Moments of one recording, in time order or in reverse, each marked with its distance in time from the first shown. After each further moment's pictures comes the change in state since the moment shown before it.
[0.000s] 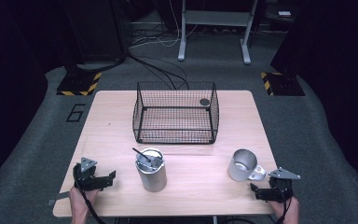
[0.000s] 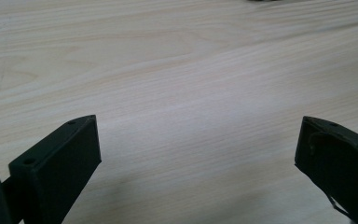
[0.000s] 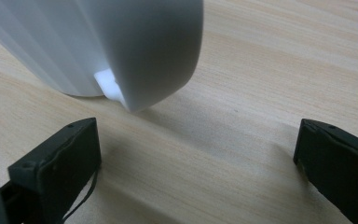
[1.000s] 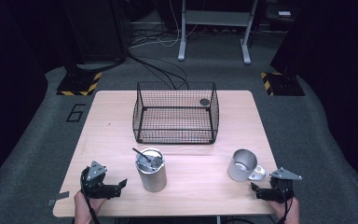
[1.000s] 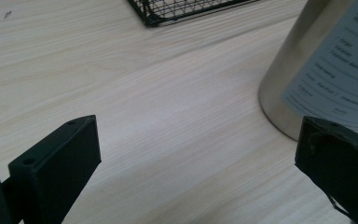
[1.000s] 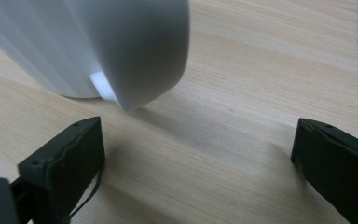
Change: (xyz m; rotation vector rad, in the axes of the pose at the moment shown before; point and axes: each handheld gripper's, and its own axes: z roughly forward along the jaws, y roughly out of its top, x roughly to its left) left arm -0.046 0.012 -0.033 -0.032 -0.172 0.127; right arm -0.002 -0.002 -0.001 -0.016 -0.003 0.012
